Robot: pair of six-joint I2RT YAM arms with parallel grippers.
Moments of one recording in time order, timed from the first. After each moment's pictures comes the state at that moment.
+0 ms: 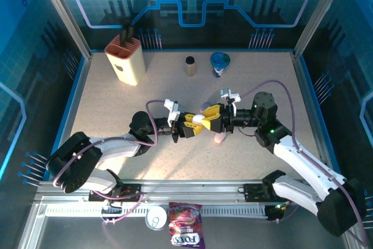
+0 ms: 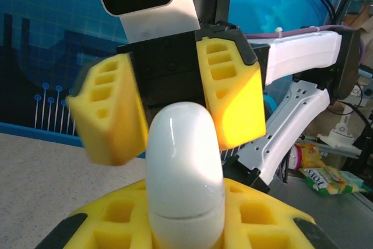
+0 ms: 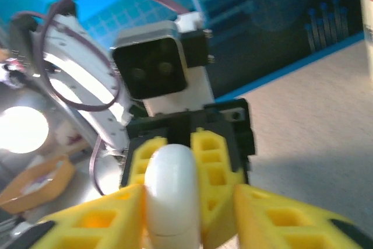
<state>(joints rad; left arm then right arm) -0.68 1.42 0.49 1.26 0.84 -0.46 0.47 0.97 0.68 0.16 -0.95 0.32</state>
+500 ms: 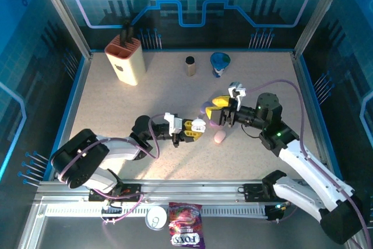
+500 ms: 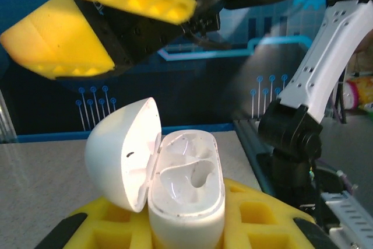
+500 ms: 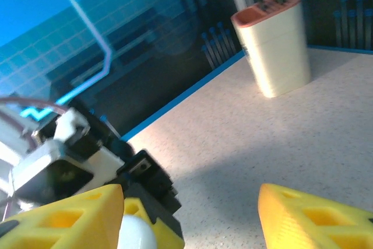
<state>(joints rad) -0.68 1.47 0.40 1.27 0.81 -0.04 0.46 0.87 0.70 0.02 -0.58 0.36</state>
